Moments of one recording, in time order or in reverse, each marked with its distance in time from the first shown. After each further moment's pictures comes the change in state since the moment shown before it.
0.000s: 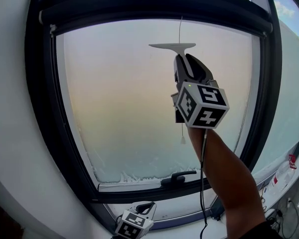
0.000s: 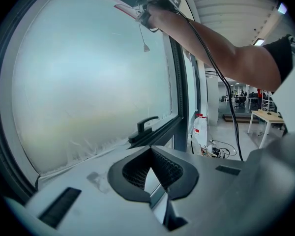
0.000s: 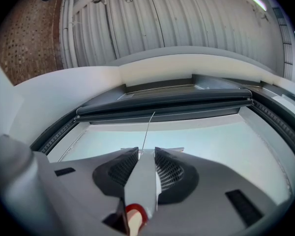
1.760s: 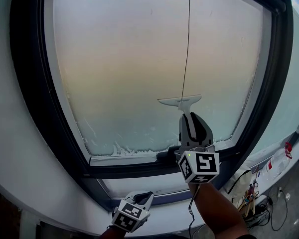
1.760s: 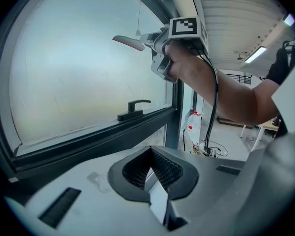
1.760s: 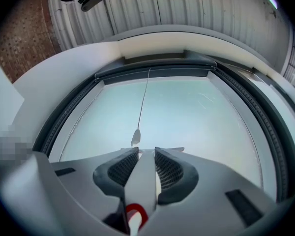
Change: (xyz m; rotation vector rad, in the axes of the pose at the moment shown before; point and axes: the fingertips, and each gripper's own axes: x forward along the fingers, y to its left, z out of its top) left arm 0.019 -0.035 -0.067 -0.068 0.056 -0.081; right arm -0.209 0.014 -0.200 0.021 0.331 -0.048
